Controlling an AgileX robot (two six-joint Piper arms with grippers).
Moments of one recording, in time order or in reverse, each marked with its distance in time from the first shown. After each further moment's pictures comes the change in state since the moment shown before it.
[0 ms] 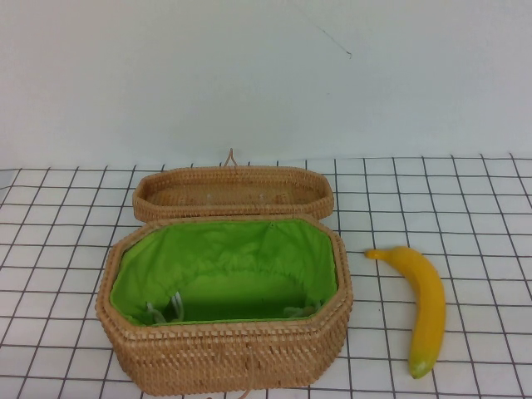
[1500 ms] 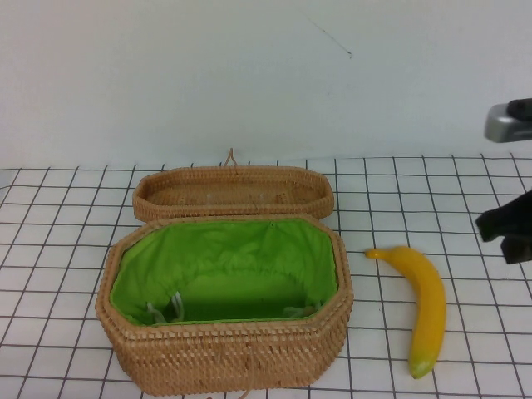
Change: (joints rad) right arm 0.385 1.421 -1.193 0.202 1.686 -0.172; left arm 0.000 0.000 0.000 0.000 0.000 0.000
